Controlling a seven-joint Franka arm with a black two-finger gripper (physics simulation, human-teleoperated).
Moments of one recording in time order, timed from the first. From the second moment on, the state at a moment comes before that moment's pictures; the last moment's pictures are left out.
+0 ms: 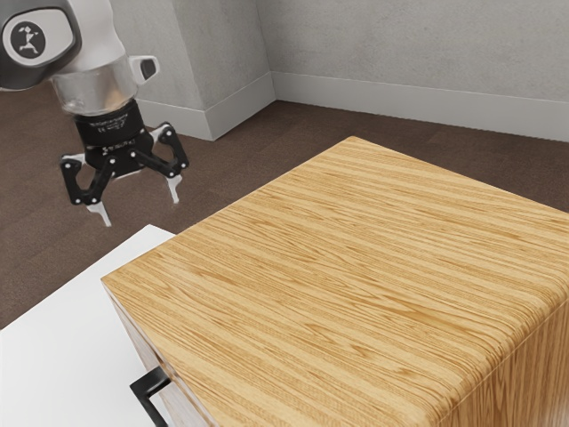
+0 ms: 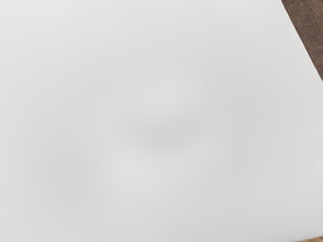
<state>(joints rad) -0.29 -0.12 0.40 -1.49 0.05 1.32 -0.93</state>
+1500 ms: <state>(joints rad) -0.29 -1.29 -0.20 -2.54 -0.10 1.95 -1.85</state>
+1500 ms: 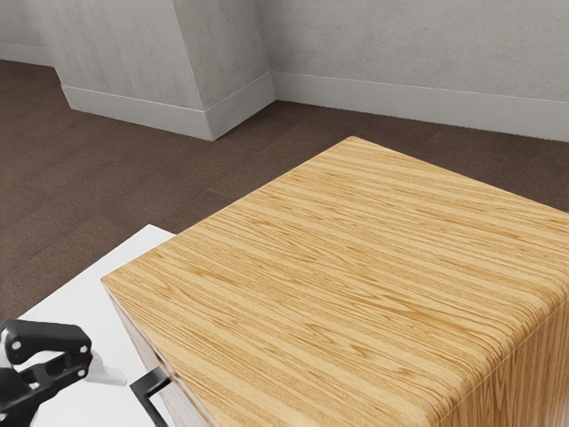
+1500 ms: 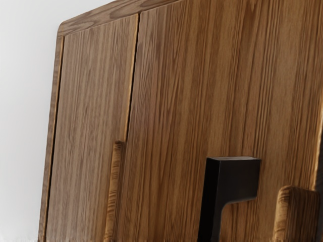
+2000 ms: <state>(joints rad) -0.31 -1.25 -0.22 -2.58 -0.14 2.02 -1.92</state>
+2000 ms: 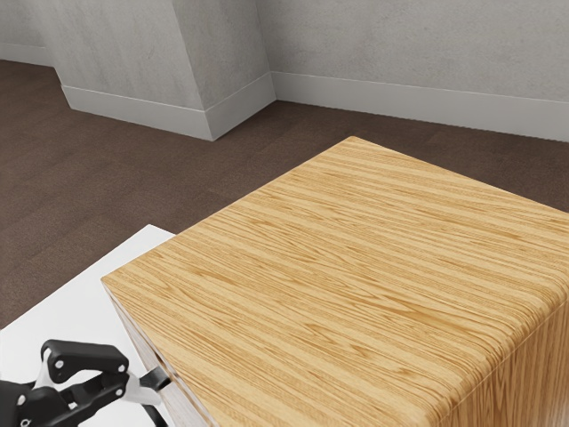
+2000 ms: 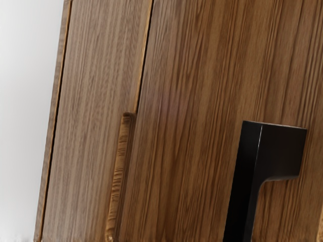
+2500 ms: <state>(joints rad) -0.35 -1.23 -0.23 -2.62 -0.14 2.07 -1.95</state>
